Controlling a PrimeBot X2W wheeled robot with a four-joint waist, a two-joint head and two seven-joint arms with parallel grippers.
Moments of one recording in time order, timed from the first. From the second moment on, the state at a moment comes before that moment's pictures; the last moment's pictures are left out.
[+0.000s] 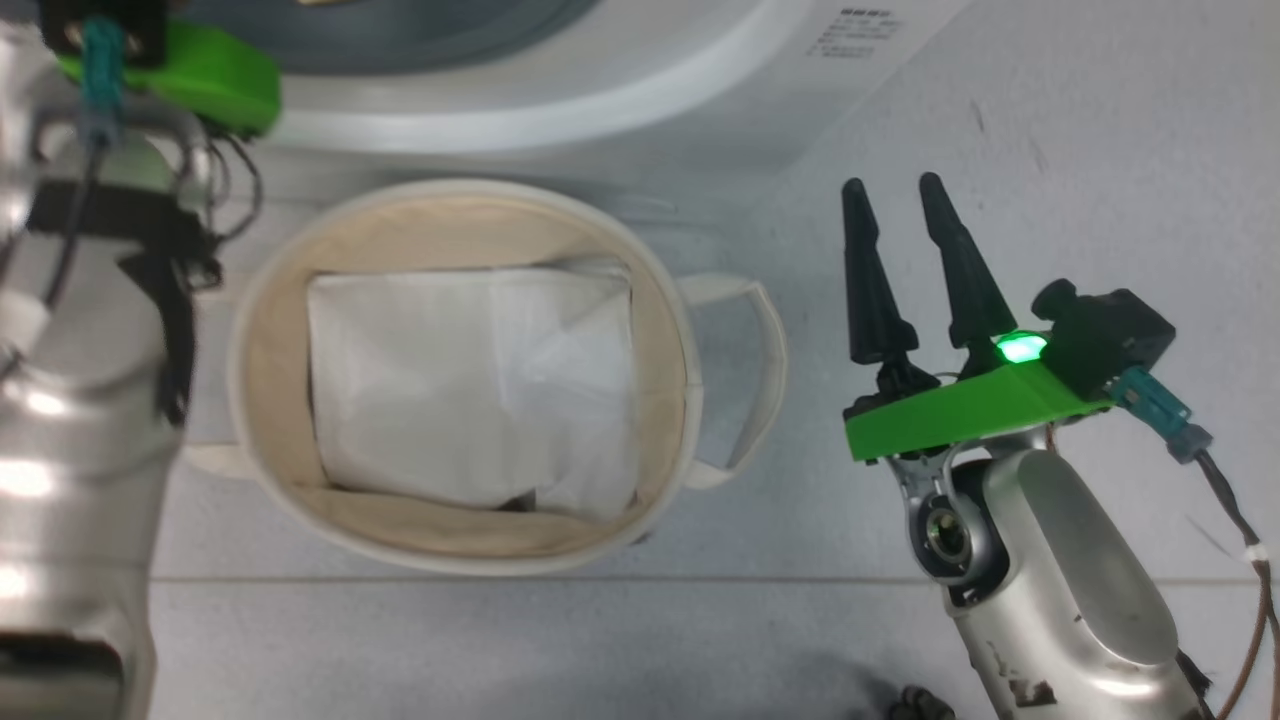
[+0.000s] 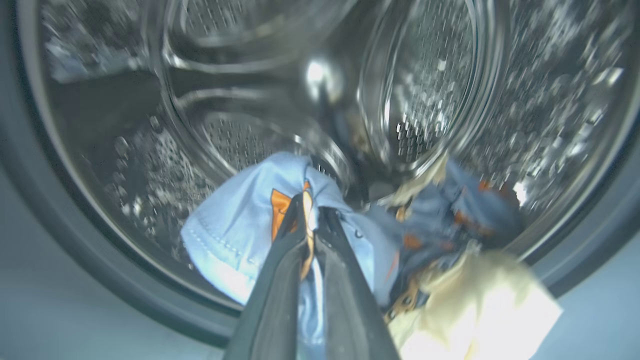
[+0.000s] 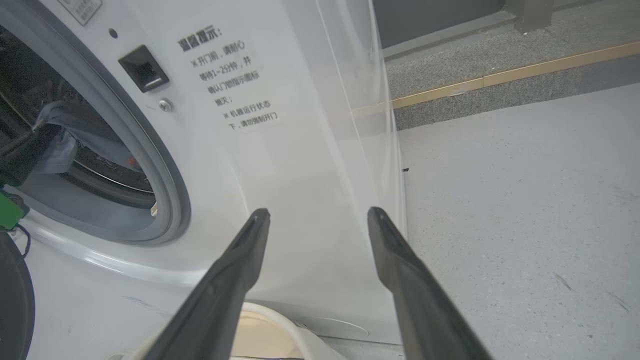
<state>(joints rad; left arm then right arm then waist) -1.14 0.24 -0.23 0.70 0.09 0.20 -0.25 -0.48 -0.06 0.30 0.16 0.47 0.13 -0.25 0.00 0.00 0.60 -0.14</state>
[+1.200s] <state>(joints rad) -0.40 0.24 -0.32 -0.17 -0.03 0.28 -0.26 -0.32 -0.06 0.21 0.23 0.42 0.13 -0.25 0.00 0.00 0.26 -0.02</state>
